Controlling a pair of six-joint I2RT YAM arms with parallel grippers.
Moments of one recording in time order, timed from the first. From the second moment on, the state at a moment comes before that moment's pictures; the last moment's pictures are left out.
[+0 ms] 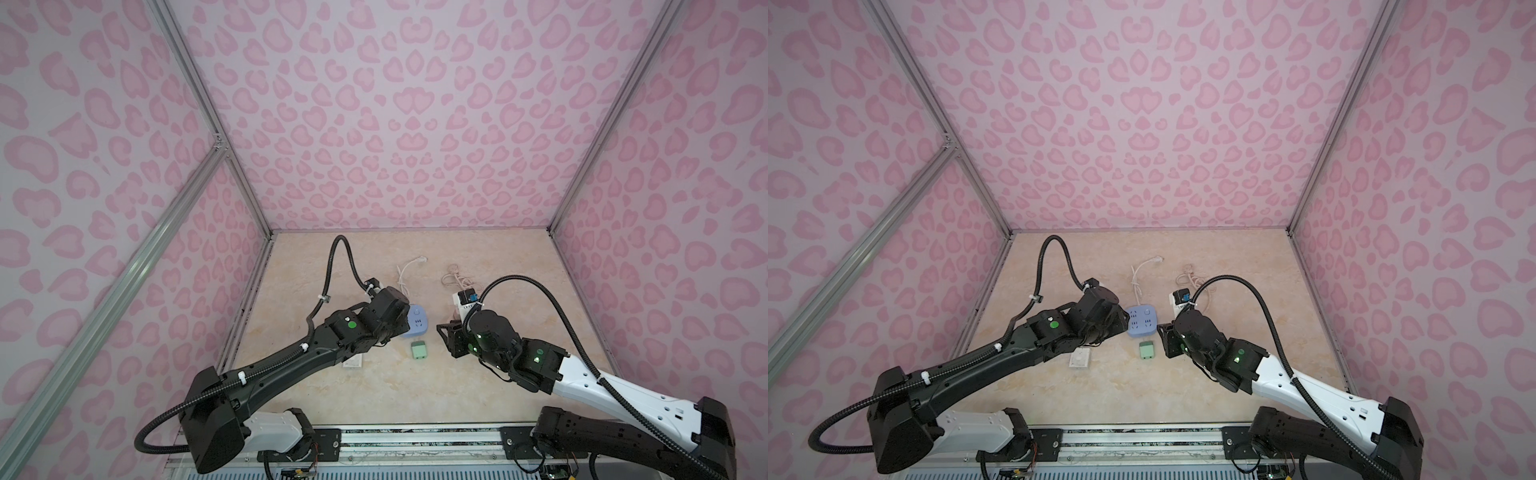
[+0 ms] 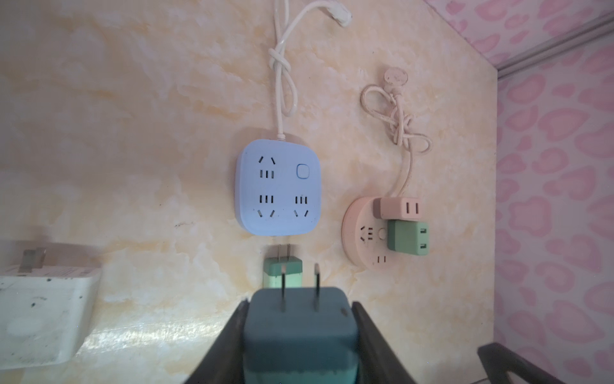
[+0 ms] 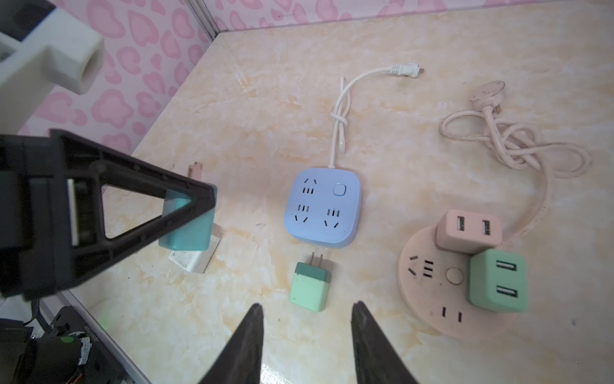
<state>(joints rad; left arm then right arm) -0.89 1.28 1.01 -0.59 -0.19 -1.11 1.01 1.00 0.74 -0.30 0.24 0.53</state>
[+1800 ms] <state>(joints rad) -0.72 1.09 0.77 -0.25 0.02 -1.61 1.17 1.47 0.75 0.50 0.36 0.68</state>
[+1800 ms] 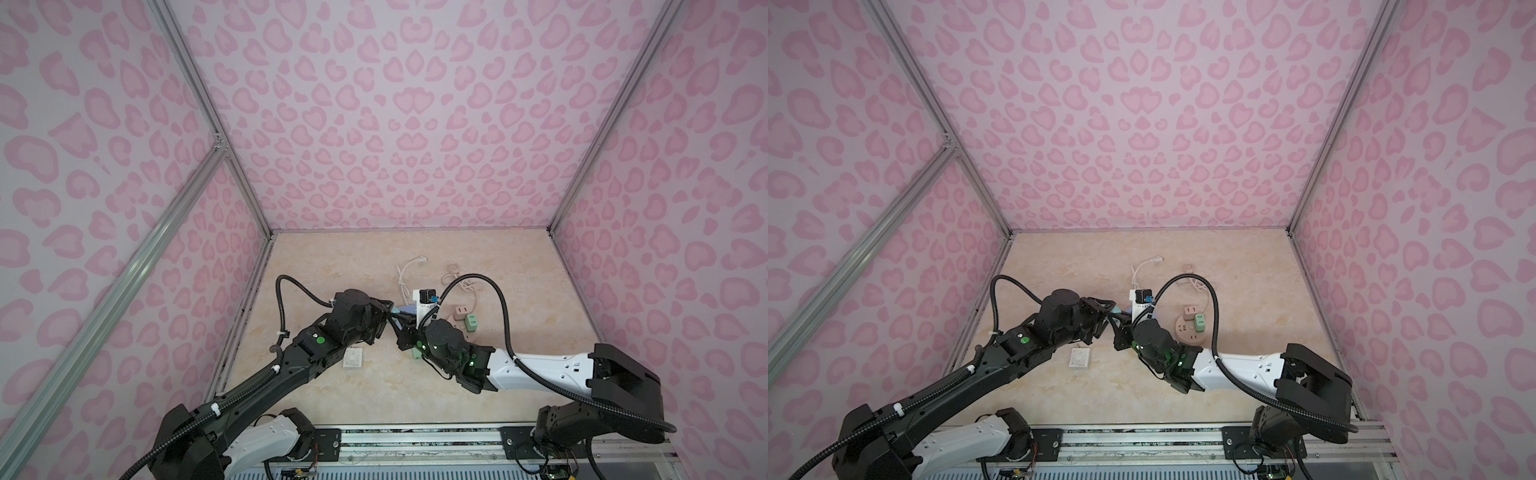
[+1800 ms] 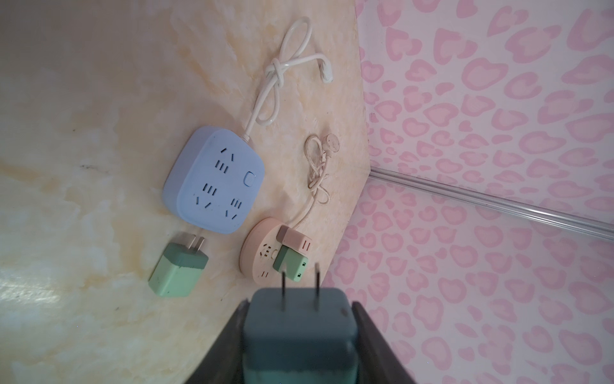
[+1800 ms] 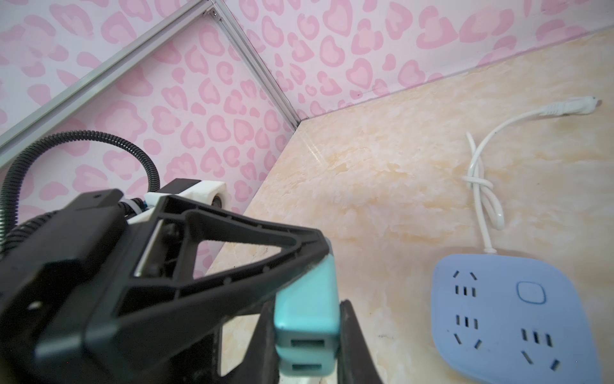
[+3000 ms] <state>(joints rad) -0.67 0.78 0.90 -0.89 -0.30 -1.04 0.81 1.58 1.47 -0.95 -0.18 0.42</state>
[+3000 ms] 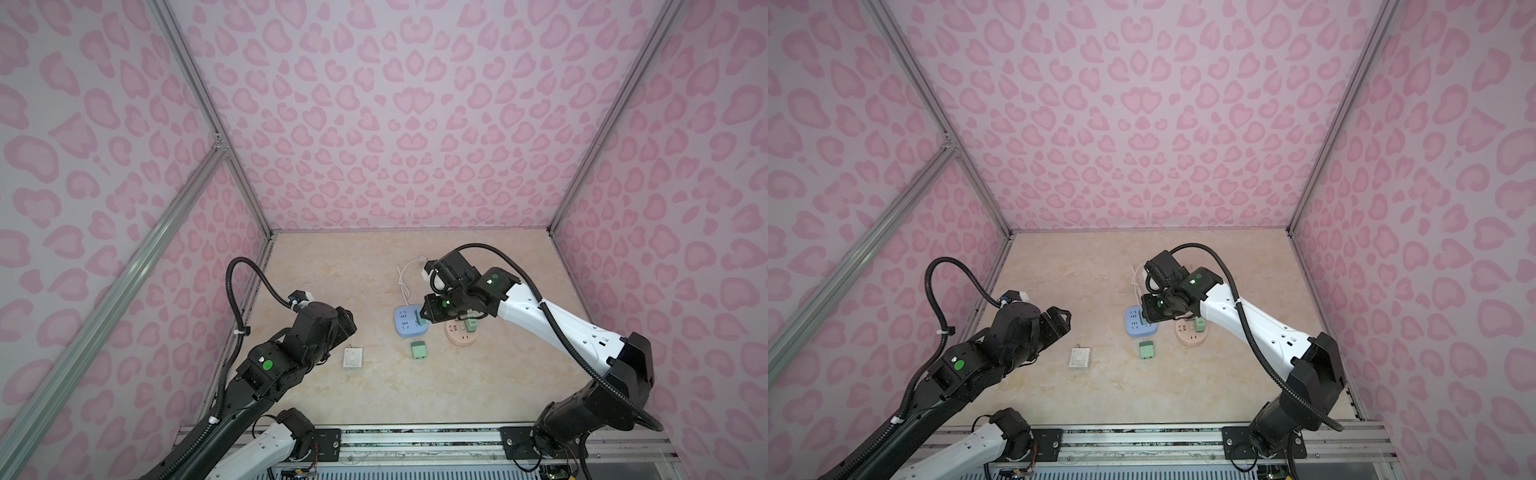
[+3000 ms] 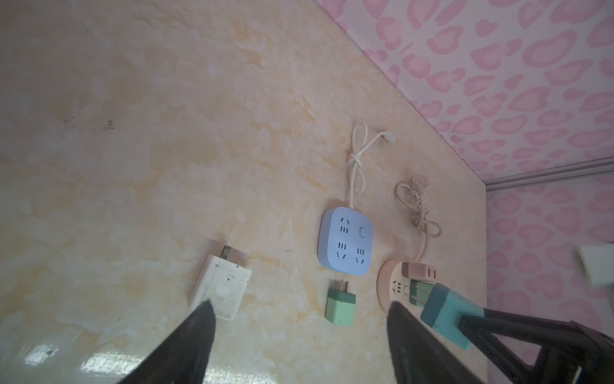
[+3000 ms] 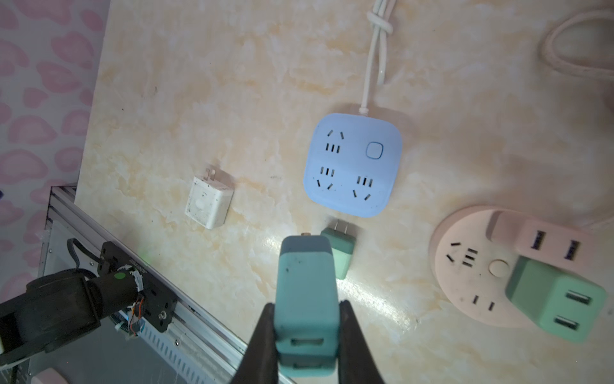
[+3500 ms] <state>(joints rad) -0.67 0.90 0.87 -0.83 -0.24 -0.98 0.67 1.66 1.59 -1.22 -0.17 0.28</state>
